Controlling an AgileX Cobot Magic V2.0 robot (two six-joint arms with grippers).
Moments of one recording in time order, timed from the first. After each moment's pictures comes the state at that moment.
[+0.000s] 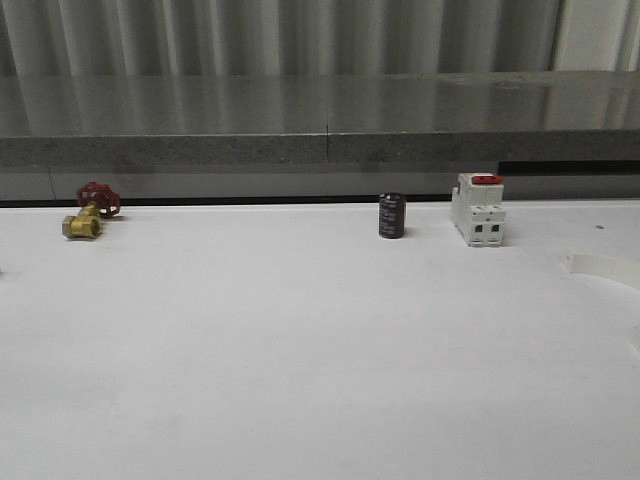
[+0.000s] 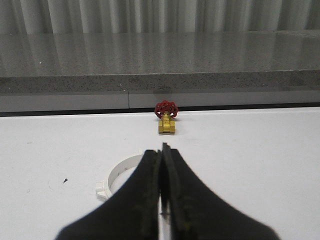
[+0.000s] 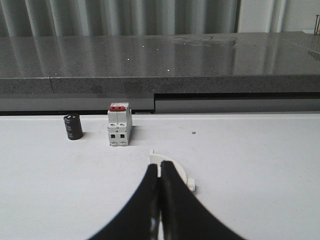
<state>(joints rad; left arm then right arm) -0.08 -0.01 0.00 -0.06 0.15 0.08 0.04 -0.02 0.03 -0.05 0.08 0.10</state>
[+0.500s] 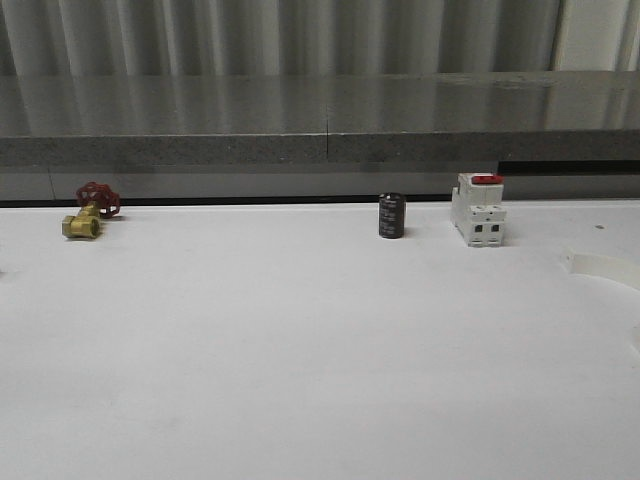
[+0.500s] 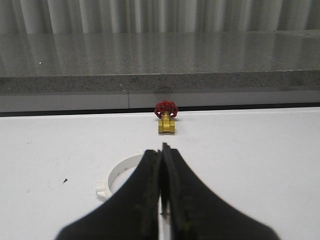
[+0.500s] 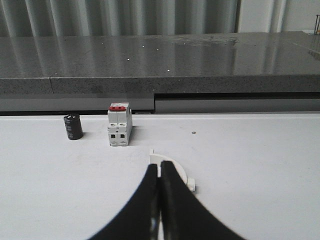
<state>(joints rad) -0.08 -0.01 0.00 -0.06 0.15 0.08 0.04 -0.02 0.03 -0.05 0.08 0.10</state>
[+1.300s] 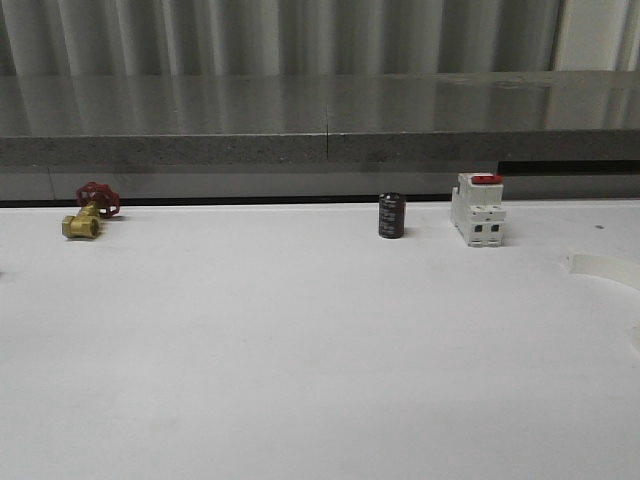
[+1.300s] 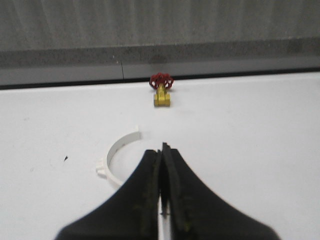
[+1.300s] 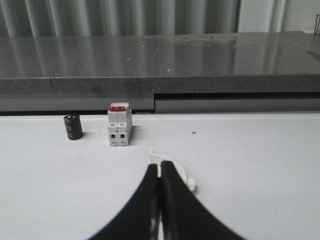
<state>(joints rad) -0.08 0.28 -0.28 -0.02 0.40 0.08 0.04 -0.02 0.03 -0.05 0.08 0.10</state>
